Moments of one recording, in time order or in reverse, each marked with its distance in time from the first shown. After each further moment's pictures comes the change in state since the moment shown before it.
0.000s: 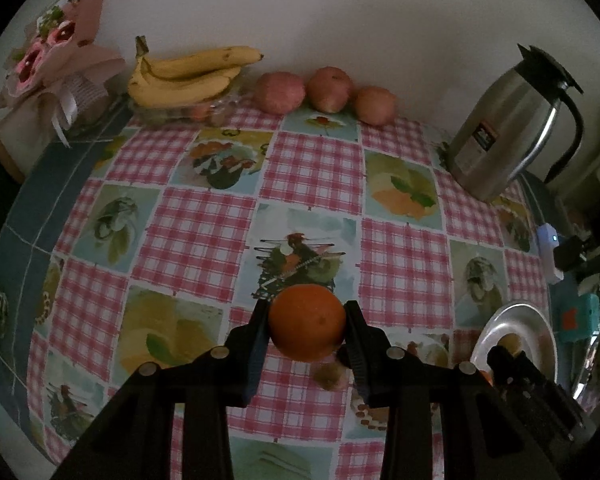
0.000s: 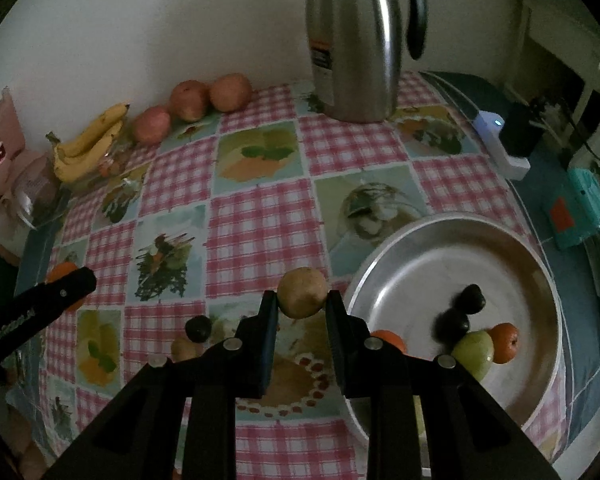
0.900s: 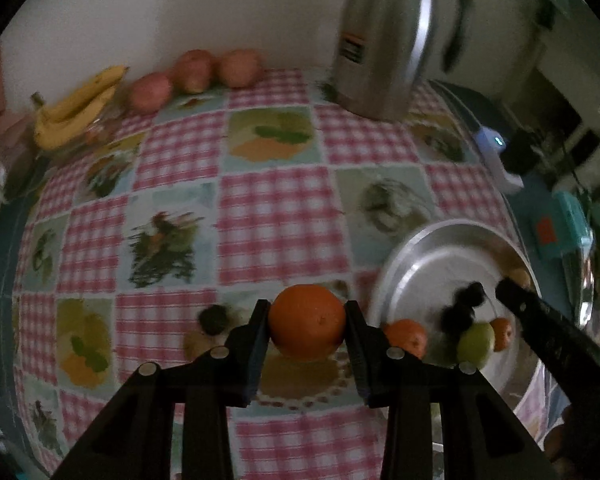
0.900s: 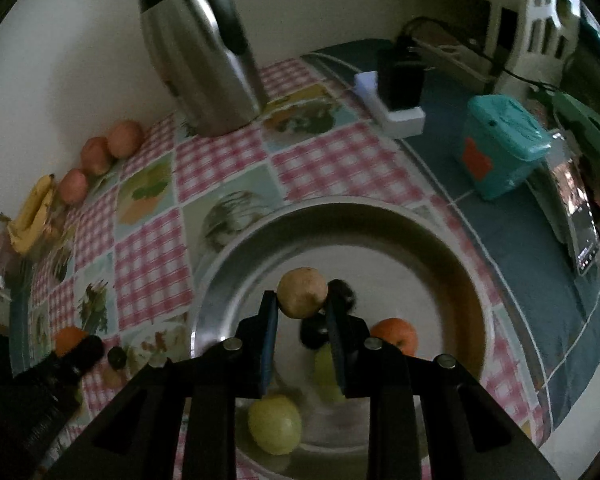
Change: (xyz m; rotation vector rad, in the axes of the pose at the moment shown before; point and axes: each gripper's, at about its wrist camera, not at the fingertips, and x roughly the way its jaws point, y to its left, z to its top) left arm 0.020 -0.133 -0.052 0.282 0.068 -0.050; right arm -0.008 -0.123 -0.002 0.248 -0.003 -0.078
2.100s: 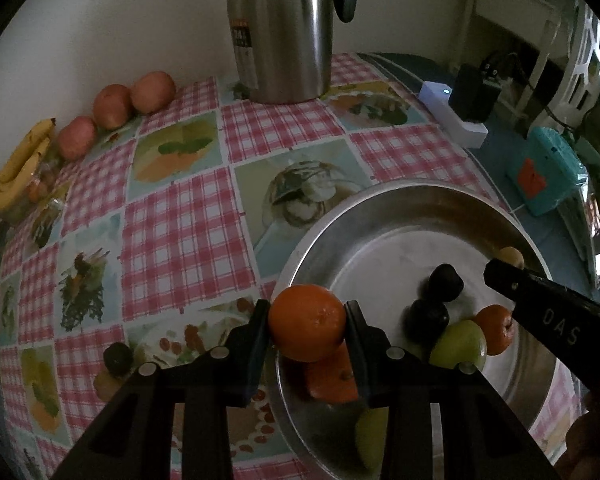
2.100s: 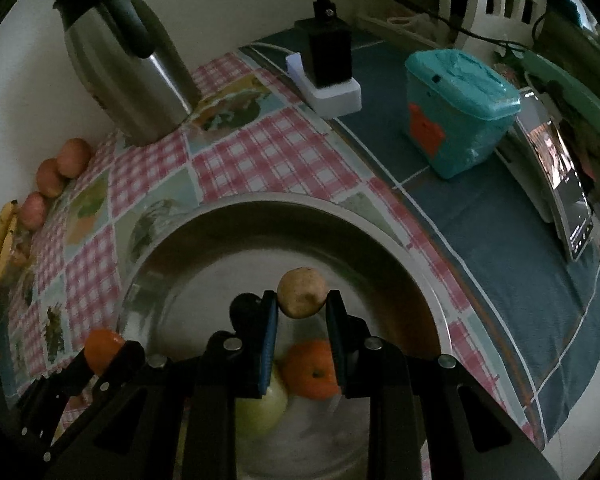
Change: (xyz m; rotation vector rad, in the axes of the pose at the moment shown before) left arm 0.049 -0.068 -0.009 0.182 -0.063 -0.021; right arm 0.030 -0.051 0.001 0.093 0.023 -0.064
